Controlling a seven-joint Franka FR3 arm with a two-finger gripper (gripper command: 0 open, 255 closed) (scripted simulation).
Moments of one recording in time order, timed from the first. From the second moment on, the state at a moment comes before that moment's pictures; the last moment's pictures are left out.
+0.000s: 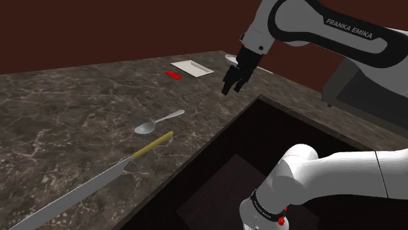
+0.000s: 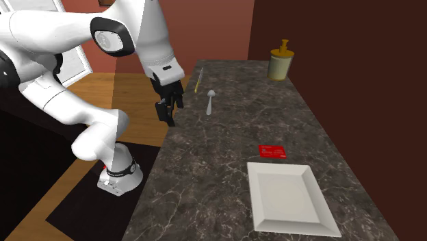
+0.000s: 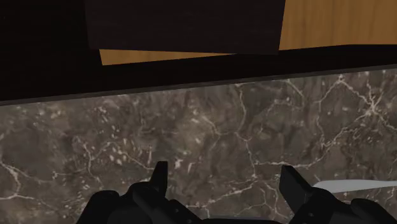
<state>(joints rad) -0.01 -0.77 -0.03 -2.31 0.07 1.61 -0.03</state>
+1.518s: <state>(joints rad) 0.08 -0.40 0.47 -2.07 0.10 1.83 0.45</state>
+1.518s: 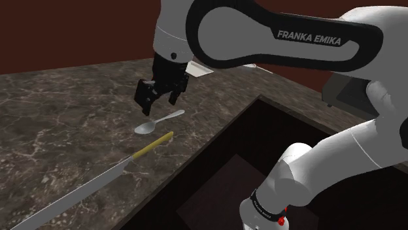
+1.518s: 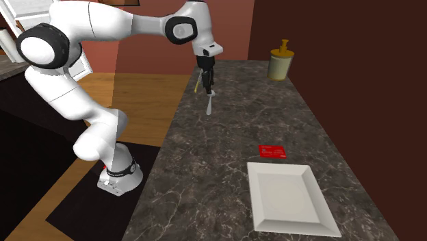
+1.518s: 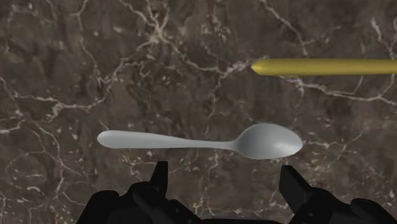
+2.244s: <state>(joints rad) 0.08 -0.27 0.58 -2.04 0.03 1.93 0.57</state>
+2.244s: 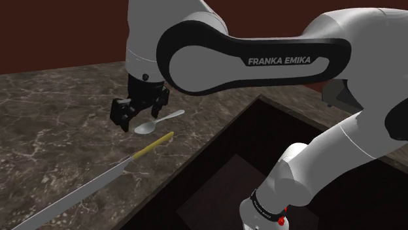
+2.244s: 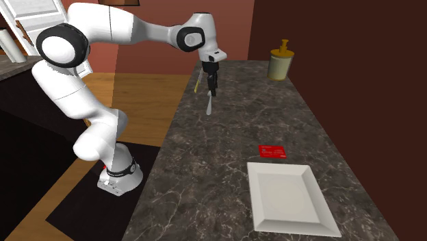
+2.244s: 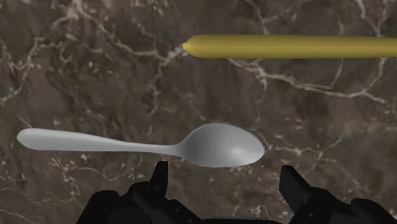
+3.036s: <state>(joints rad) 0.08 -0.26 0.58 -2.06 0.03 1.95 0.57</state>
